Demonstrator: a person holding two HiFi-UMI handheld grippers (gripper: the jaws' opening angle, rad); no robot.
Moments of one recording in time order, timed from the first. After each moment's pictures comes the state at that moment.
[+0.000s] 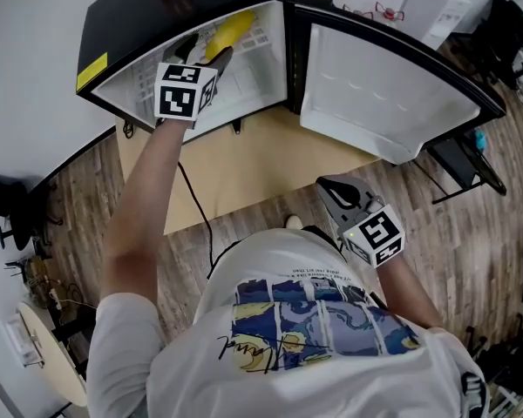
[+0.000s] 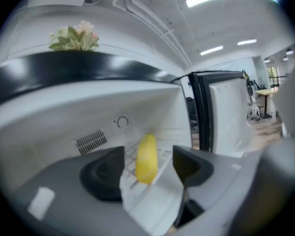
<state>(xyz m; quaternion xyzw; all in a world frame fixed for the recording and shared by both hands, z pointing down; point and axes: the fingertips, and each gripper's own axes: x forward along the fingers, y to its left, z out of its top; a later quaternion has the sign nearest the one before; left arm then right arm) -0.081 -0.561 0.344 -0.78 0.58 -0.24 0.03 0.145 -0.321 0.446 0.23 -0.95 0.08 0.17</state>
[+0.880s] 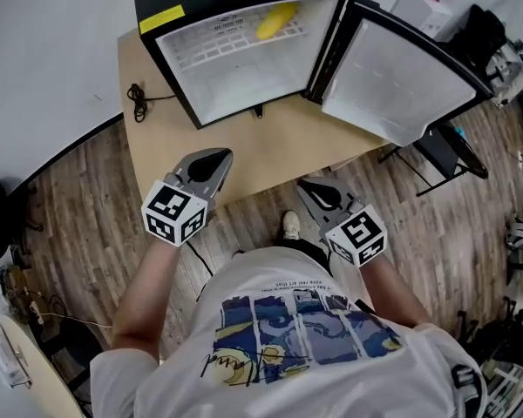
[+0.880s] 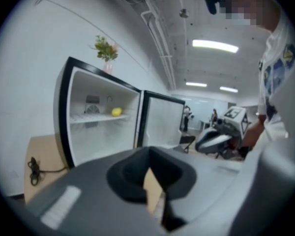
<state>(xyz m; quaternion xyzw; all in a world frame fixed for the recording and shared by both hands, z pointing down) -0.114 -0.263 0.403 -0.89 0.43 -0.11 -0.11 0.019 -0.224 0.428 0.24 -0.95 0.06 0.19</state>
